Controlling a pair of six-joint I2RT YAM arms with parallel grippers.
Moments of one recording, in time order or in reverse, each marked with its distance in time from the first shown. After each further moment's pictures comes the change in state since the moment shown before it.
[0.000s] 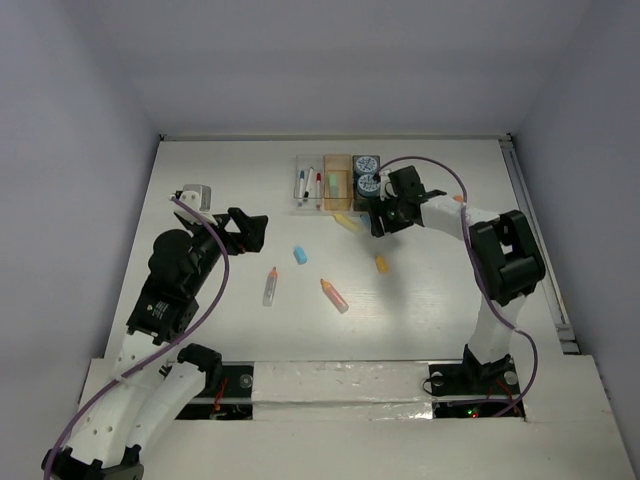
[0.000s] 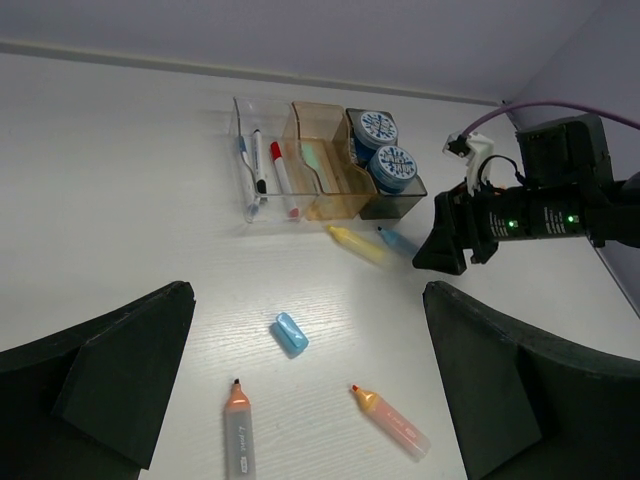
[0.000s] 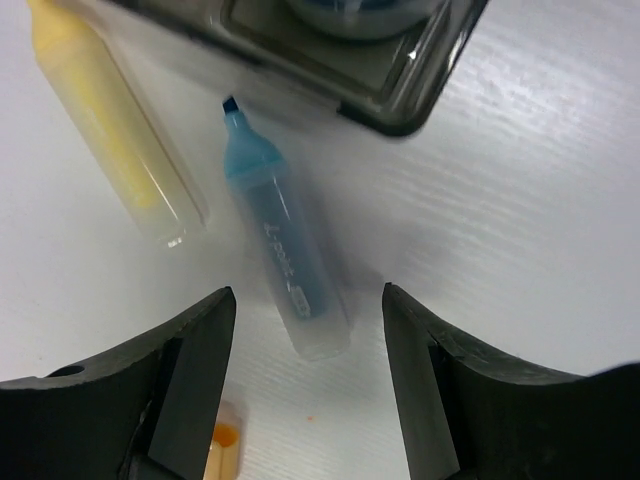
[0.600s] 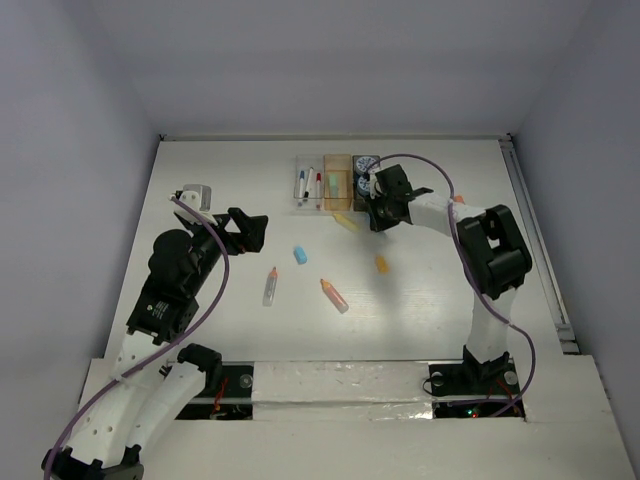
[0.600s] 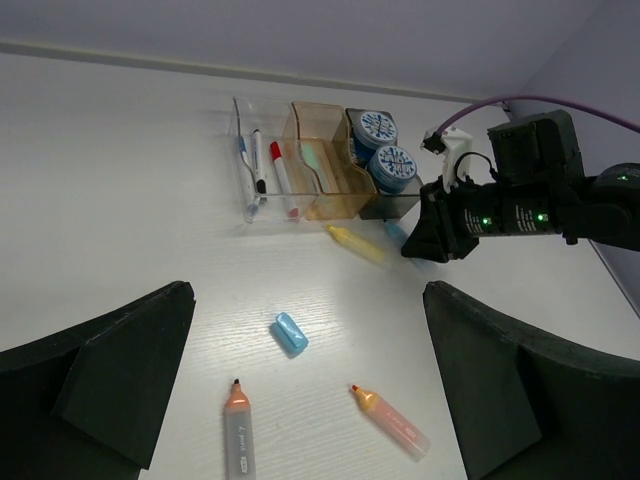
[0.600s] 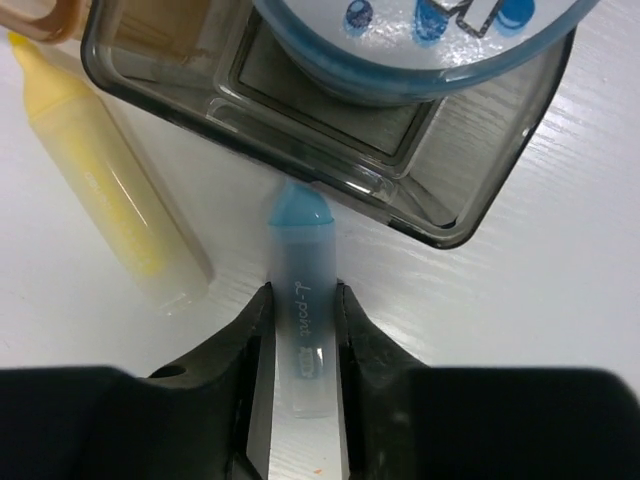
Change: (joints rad) left arm 0.000 0.000 0.000 0.000 0.001 0.000; right arm 0.053 0.090 0.097 0.001 0.097 -0.013
